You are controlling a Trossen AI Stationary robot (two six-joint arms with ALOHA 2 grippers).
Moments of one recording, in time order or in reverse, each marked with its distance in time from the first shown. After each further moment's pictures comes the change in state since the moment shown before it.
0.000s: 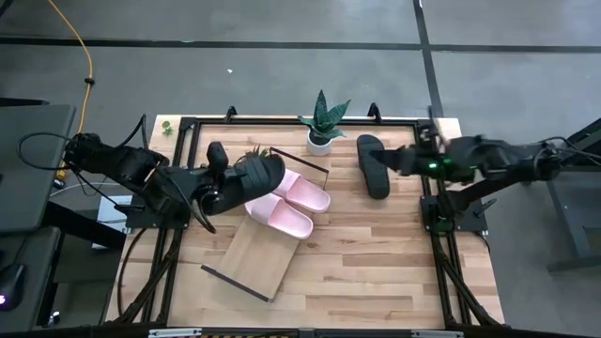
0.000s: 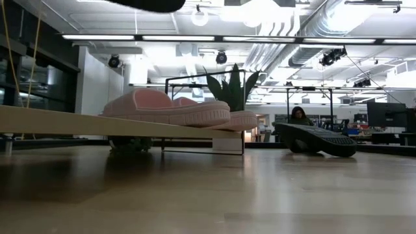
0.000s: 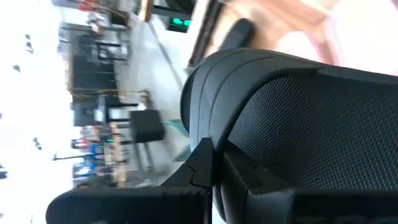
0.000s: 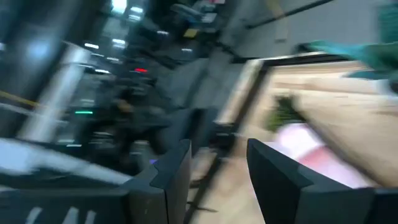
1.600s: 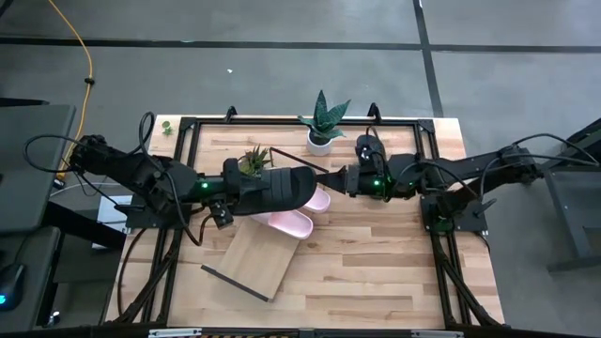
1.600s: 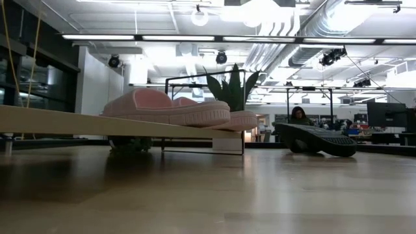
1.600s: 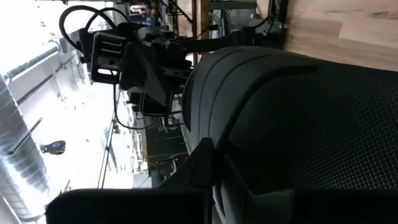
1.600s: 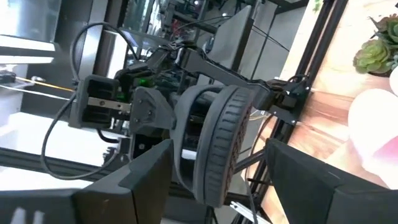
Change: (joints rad) left arm 0.001 0.084 0.000 0.453 0.164 0.512; right arm -0.033 0.348 0.000 0.476 -0.228 0.165
